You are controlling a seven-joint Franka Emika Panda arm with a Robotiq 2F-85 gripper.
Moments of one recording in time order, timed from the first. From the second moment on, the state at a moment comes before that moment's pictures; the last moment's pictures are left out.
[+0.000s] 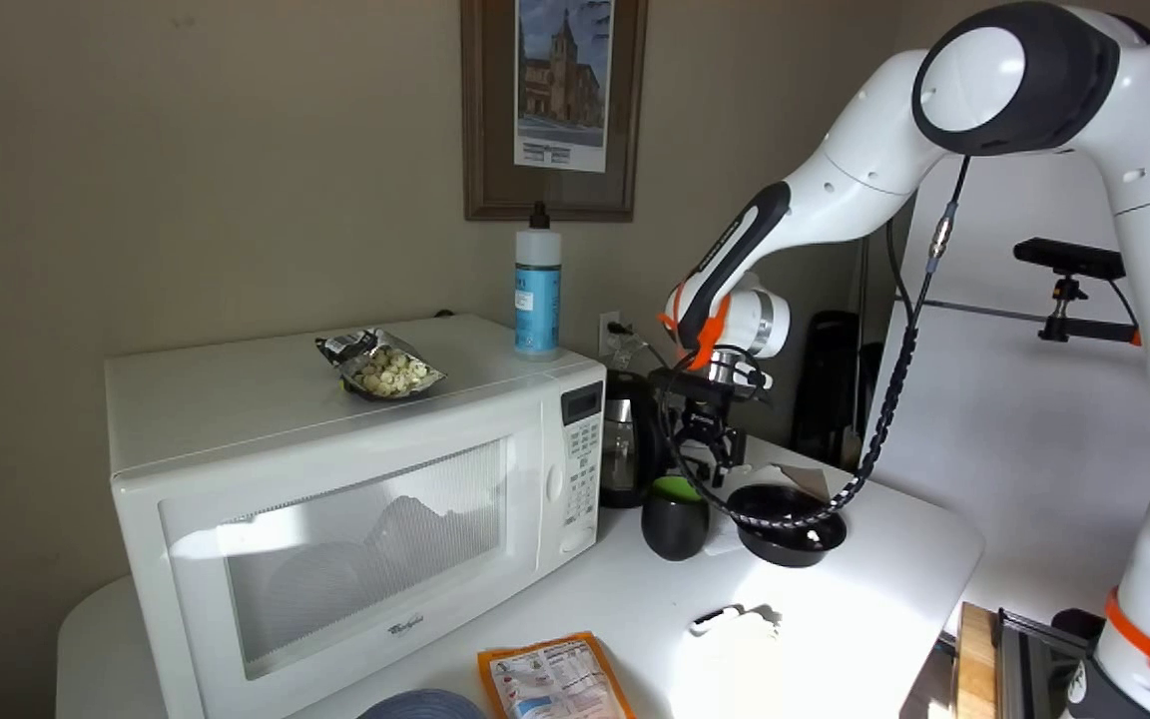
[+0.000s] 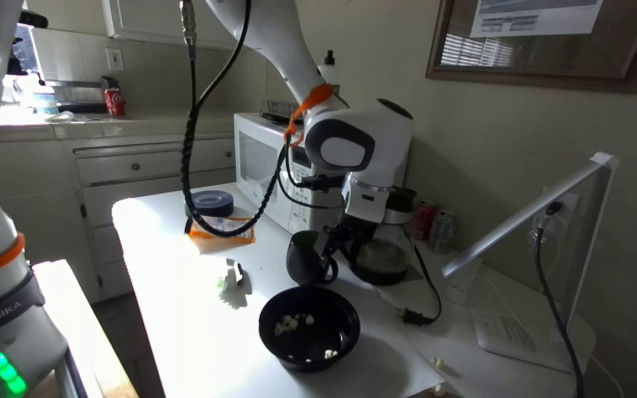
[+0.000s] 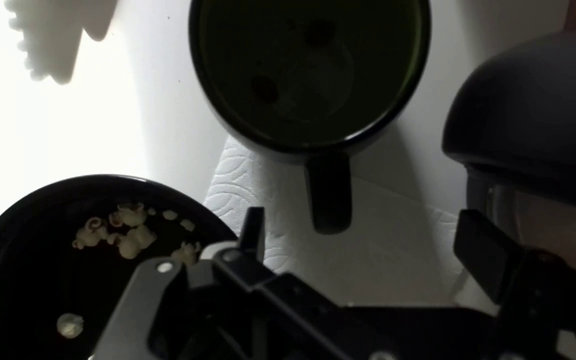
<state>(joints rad) -0.19 0.39 -0.24 -2.14 0.41 2.39 0.98</state>
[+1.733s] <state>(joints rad) -0.10 0.27 -0.23 -2.33 0.20 2.55 0.99</state>
